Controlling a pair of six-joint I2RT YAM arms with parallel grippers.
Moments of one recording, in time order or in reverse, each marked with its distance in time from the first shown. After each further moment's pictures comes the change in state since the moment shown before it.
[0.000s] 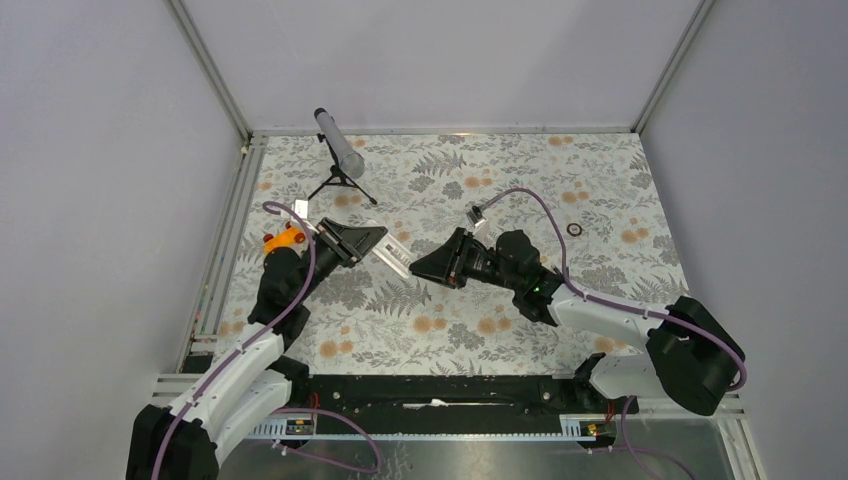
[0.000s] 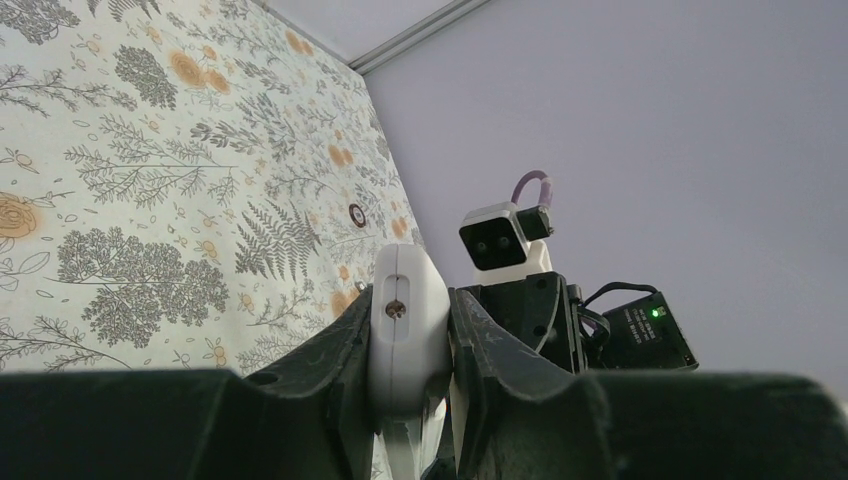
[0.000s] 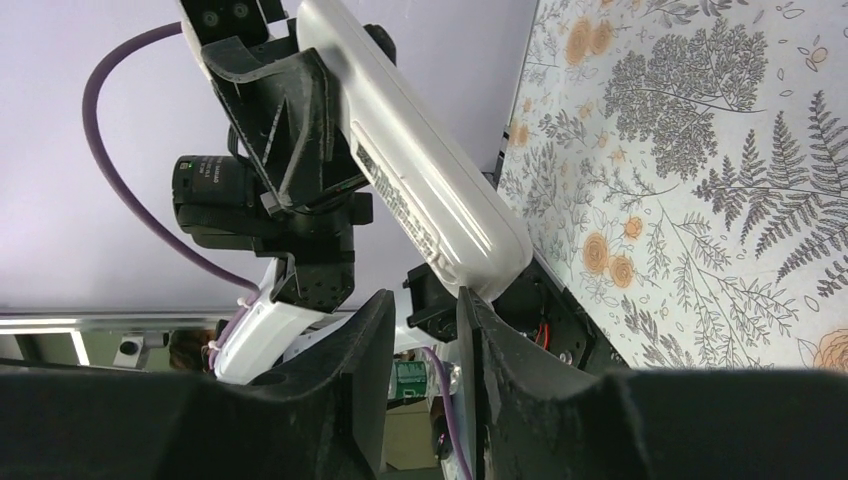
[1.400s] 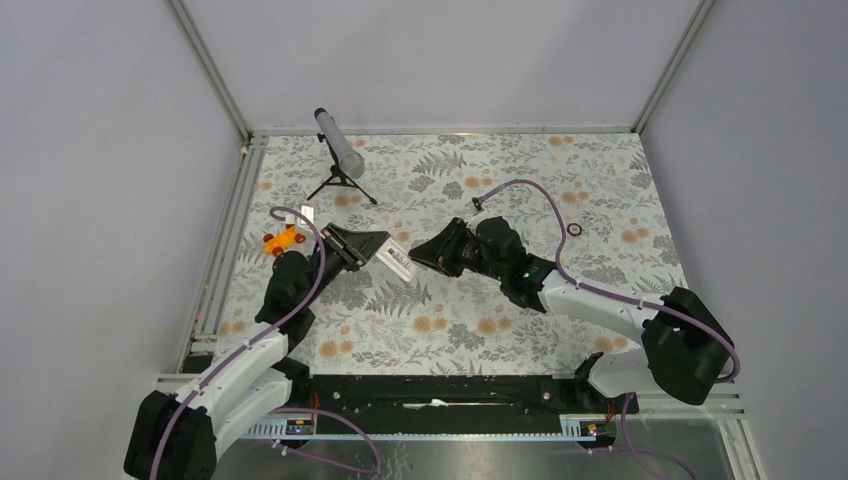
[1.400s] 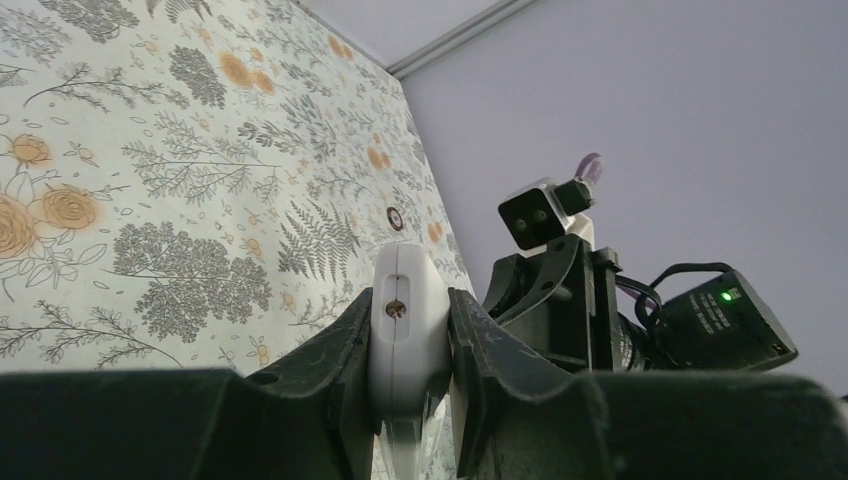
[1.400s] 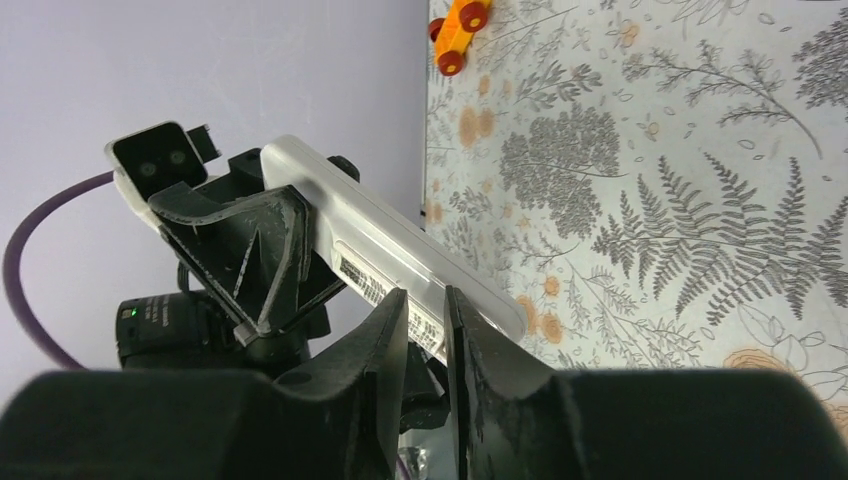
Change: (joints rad) left arm -0.021 0.044 -0.056 0.069 -0.053 0.035; right arm 0.020 0.071 0.150 -0.266 0.219 -0.022
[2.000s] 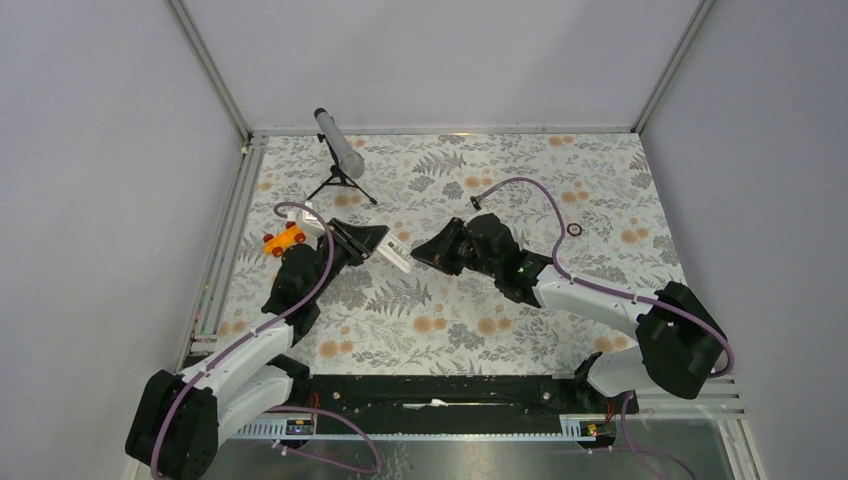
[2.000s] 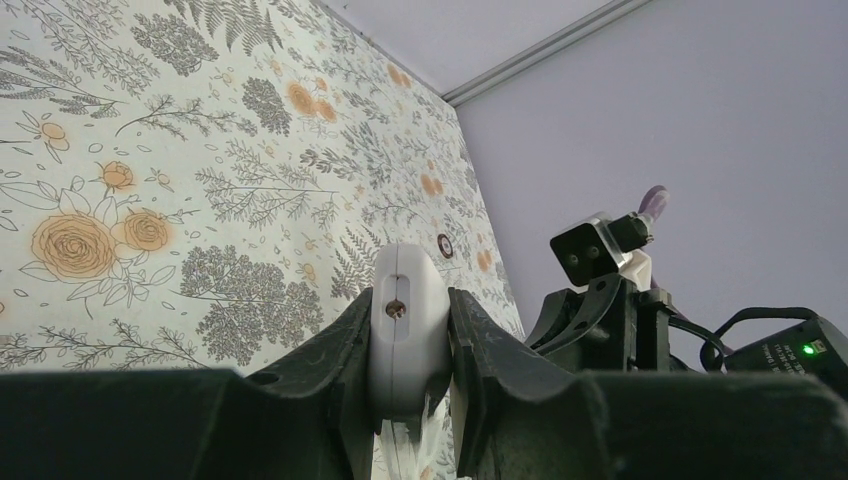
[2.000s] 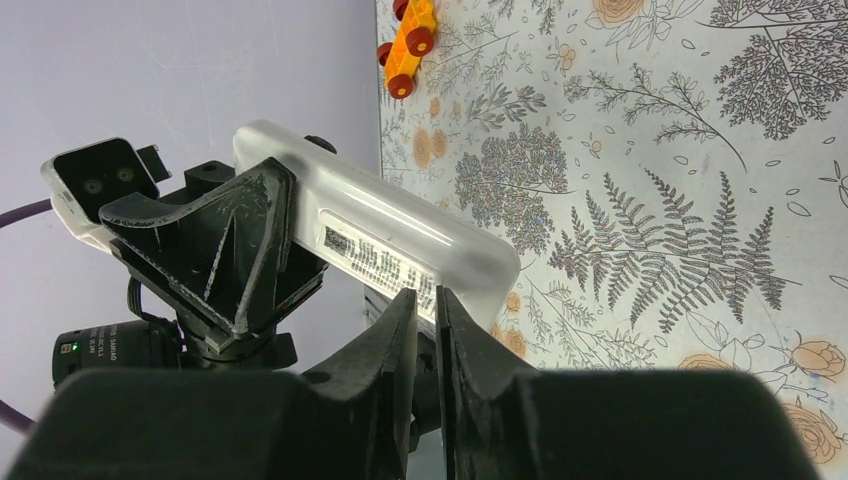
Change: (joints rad) left arm -0.029 0.099 0.029 0.008 -0.139 0.066; right arm 0.009 0.041 0.061 -0.118 0.085 -0.041
